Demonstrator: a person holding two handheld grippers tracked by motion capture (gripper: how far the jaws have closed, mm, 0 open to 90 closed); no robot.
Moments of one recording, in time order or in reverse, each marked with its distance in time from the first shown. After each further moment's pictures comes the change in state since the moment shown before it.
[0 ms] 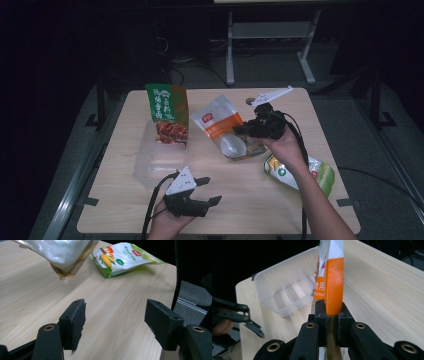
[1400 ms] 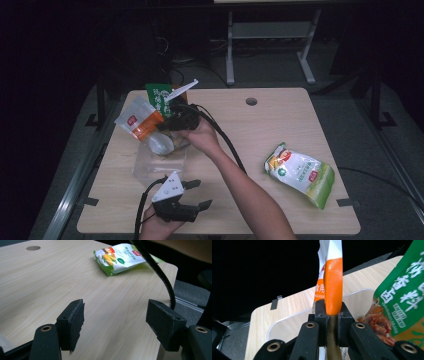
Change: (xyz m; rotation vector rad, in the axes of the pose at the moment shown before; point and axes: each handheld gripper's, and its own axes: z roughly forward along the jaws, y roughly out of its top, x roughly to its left) left arm 0.004 -0.013 -0.017 -0.029 -0.003 0.000; right arm 0.059 0.093 0.175 -0.020 0.218 -0.084
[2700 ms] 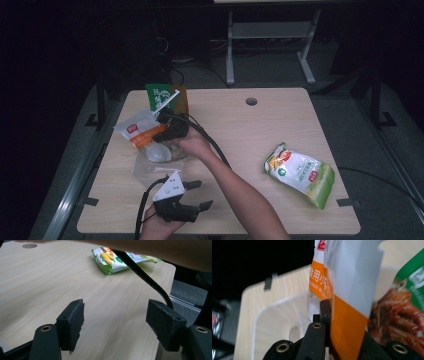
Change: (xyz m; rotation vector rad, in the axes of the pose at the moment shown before) left arm 0.001 -0.001 0.002 0.005 -0.019 -0.006; right arm 0.000 -0.009 0.041 0.163 0.000 -0.041
